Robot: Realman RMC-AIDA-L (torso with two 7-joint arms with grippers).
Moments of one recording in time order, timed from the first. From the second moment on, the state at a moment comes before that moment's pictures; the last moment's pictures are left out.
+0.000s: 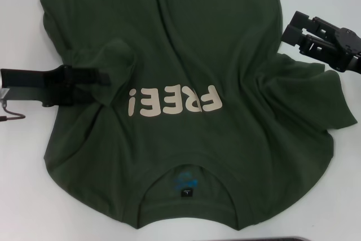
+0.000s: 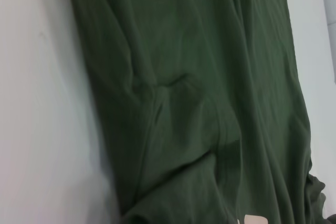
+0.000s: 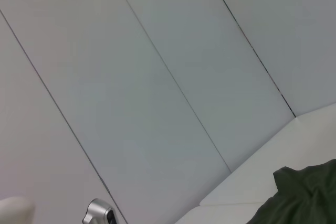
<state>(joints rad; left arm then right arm) -0.60 -1.99 0.64 0.55 2.31 1.44 -2.50 0.42 2.05 -0.34 -0.41 -1.90 -1.77 1.36</state>
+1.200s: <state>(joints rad) -0.62 -1.99 0.68 0.54 2.33 1.45 -2.53 0.42 2.05 -0.34 -0.41 -1.90 -1.77 1.36</state>
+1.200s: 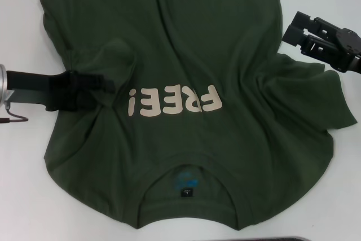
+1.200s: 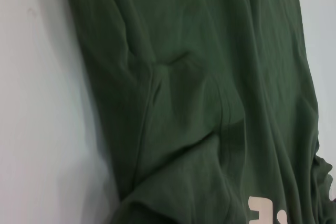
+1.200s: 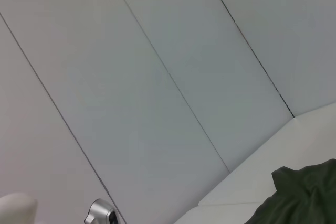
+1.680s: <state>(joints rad) -0.64 -2.00 0.72 0.54 2.33 1.42 -2.57 0.41 2.05 -0.34 -0.41 -1.90 -1.77 1.36</state>
